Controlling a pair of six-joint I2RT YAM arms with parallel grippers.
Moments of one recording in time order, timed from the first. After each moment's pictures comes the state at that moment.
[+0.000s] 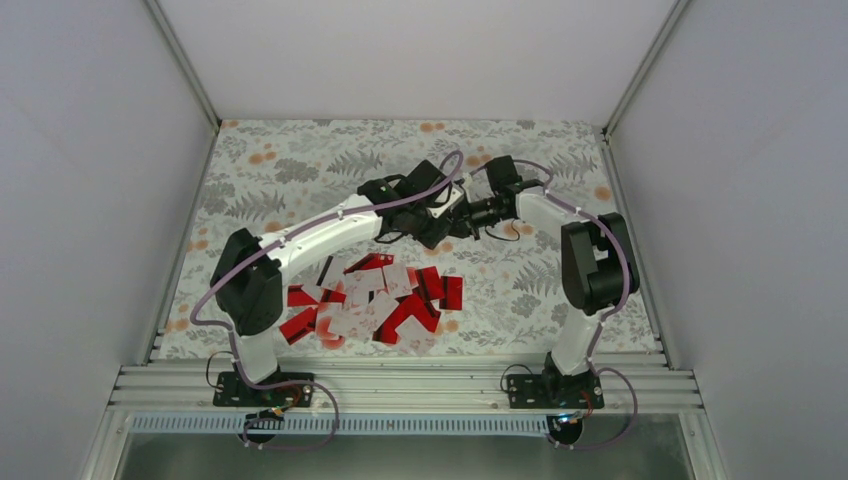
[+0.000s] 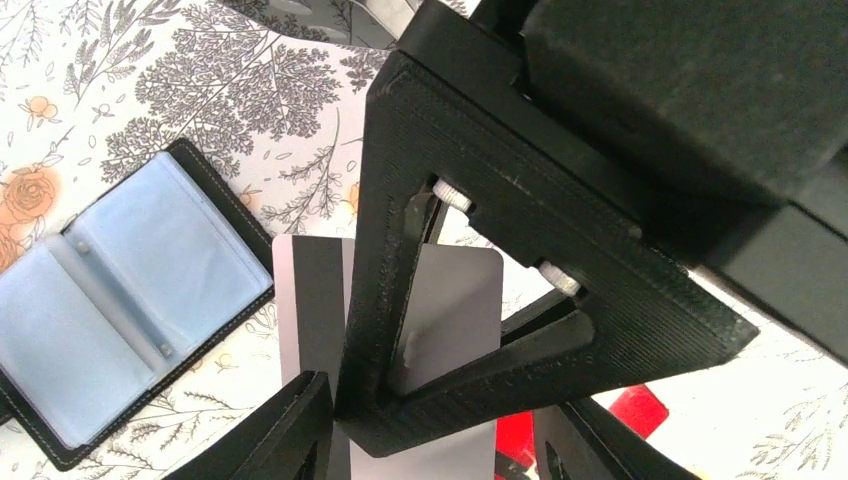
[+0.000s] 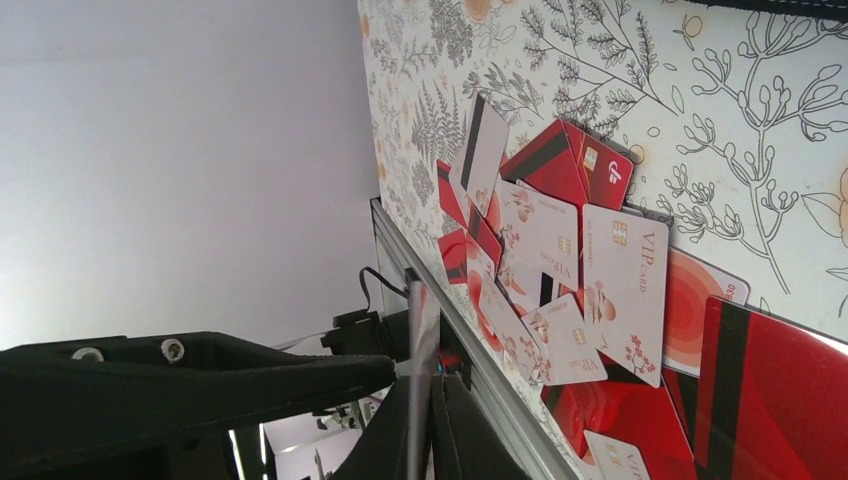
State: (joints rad) left arm -0.84 1.82 1.58 -0.75 0.01 -0.09; right arm 0.31 1.85 1.23 -0.54 -1.18 0.51
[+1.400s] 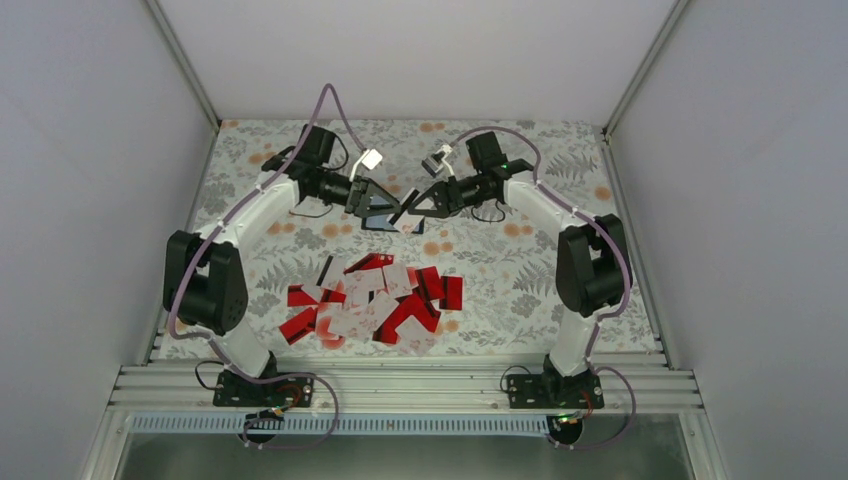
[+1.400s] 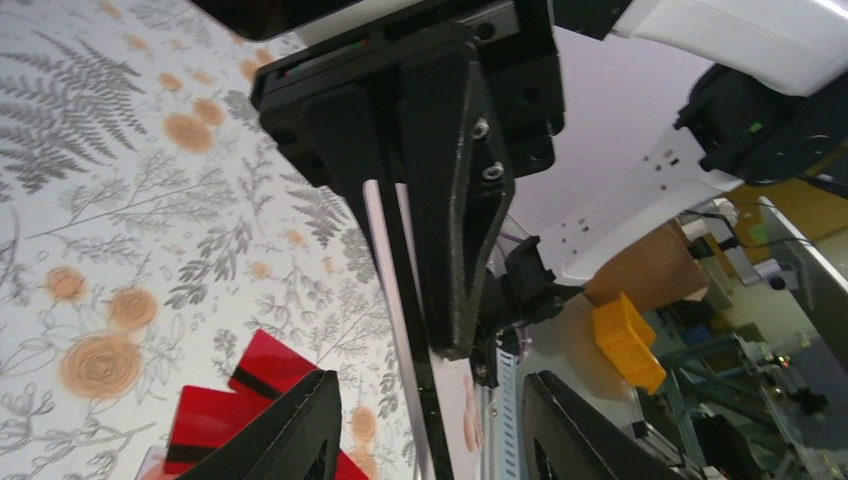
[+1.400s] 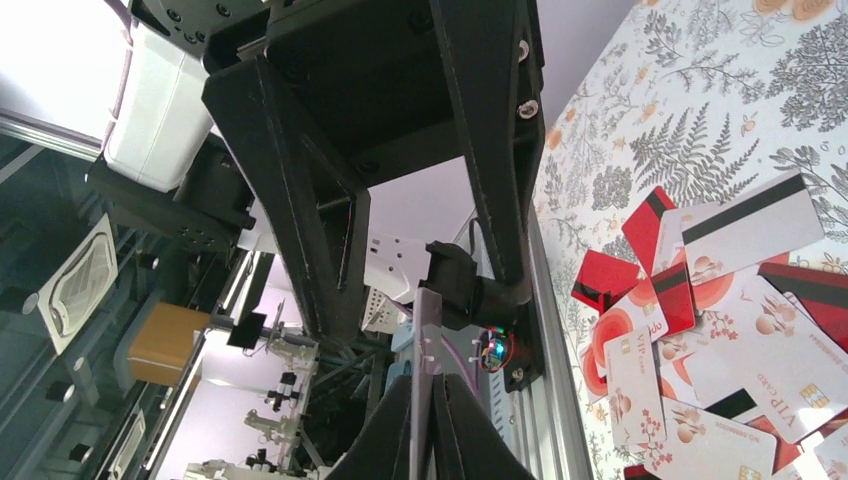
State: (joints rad) left arm -0.30 1.68 1.36 -0.66 1.26 0.12; right arm 0.40 1.86 1.44 -0.60 -1.47 0.15
